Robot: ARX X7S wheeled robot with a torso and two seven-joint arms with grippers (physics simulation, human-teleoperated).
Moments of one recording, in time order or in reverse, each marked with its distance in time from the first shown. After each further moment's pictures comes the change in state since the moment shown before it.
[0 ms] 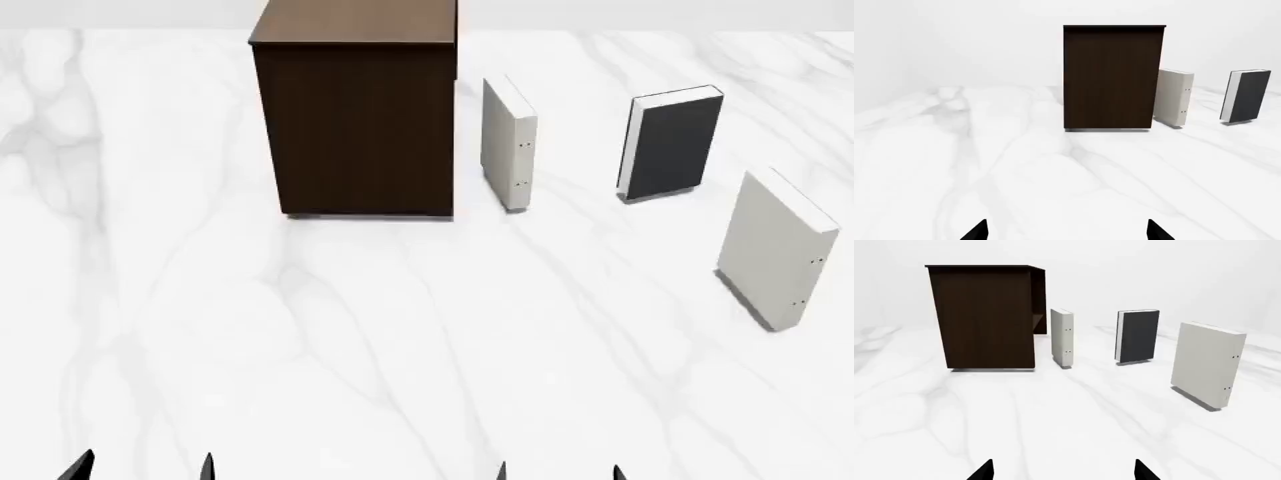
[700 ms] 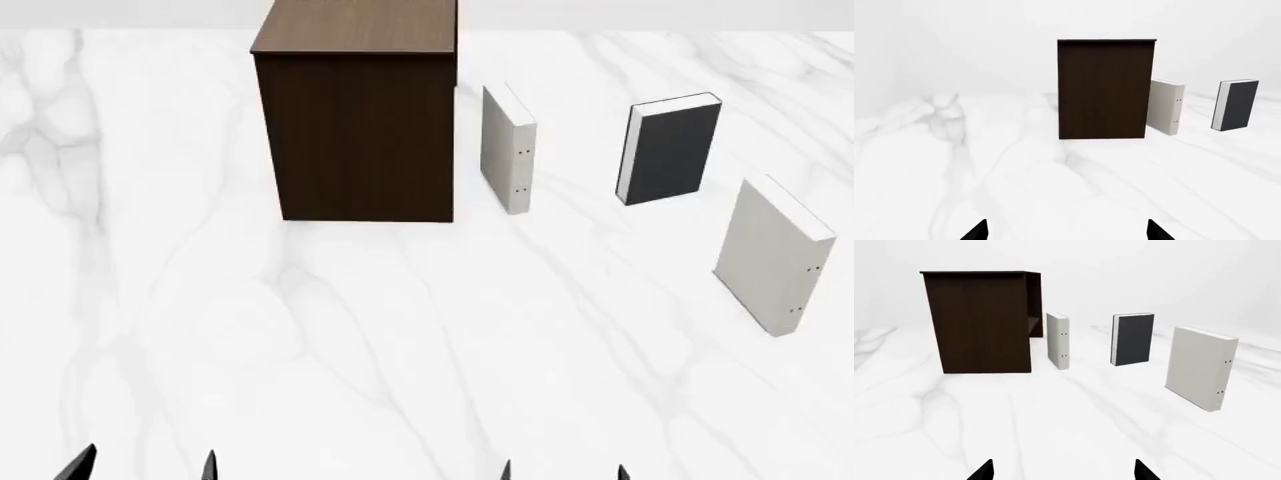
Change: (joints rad) left arm 0.003 -0.070 0.082 0.011 -0.063 0.022 -0.062; right arm 0.002 0.064 -0.074 -0.006 0.069 0.003 0.090
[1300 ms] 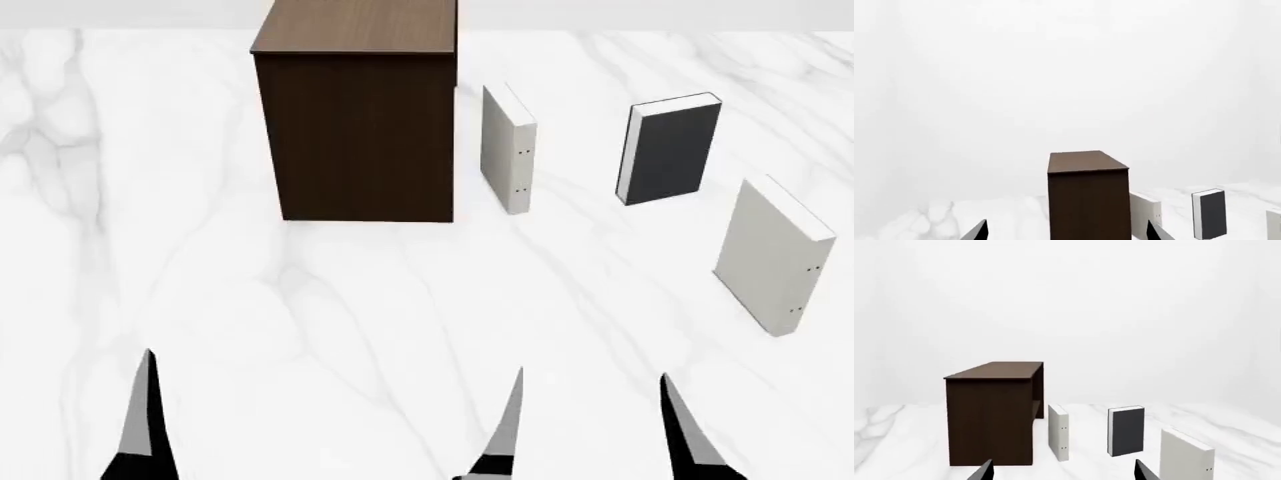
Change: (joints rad) left arm 0.063 -0.078 0.058 0.696 0.011 -0.283 -0.073; right arm -0.045 0.064 -0.027 -0.567 0.020 0.257 0.085
